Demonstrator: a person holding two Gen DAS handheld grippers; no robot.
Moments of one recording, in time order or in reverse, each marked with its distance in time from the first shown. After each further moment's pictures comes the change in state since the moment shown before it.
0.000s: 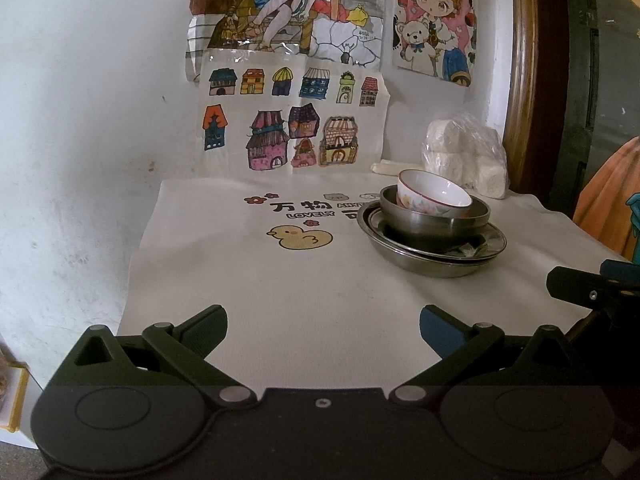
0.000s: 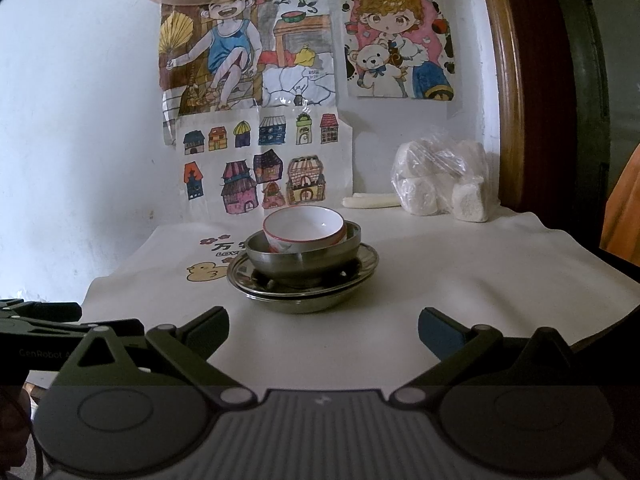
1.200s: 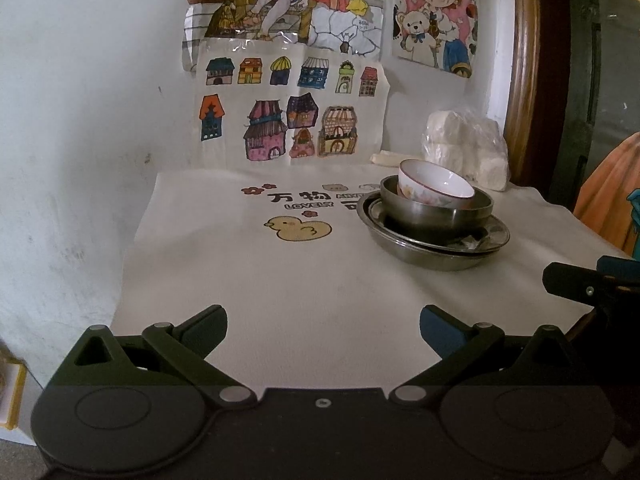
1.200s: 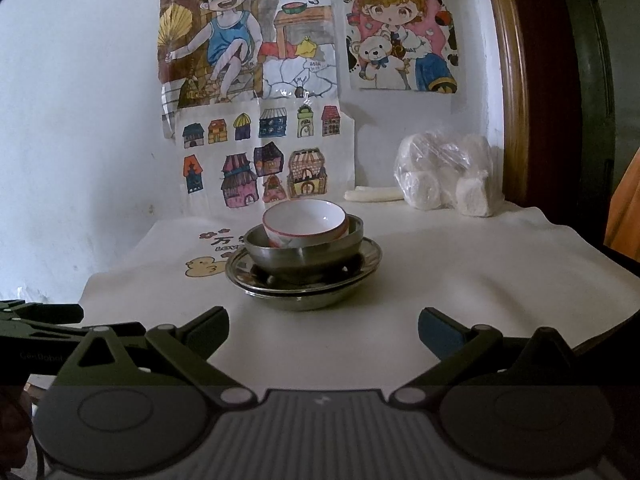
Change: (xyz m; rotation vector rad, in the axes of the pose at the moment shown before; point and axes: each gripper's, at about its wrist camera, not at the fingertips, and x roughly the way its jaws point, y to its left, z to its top) left arm 0.009 -0.001 -0.001 -0.003 0.026 -0.004; right arm 0.010 -0.001 -0.001 -0.002 0.019 0.009
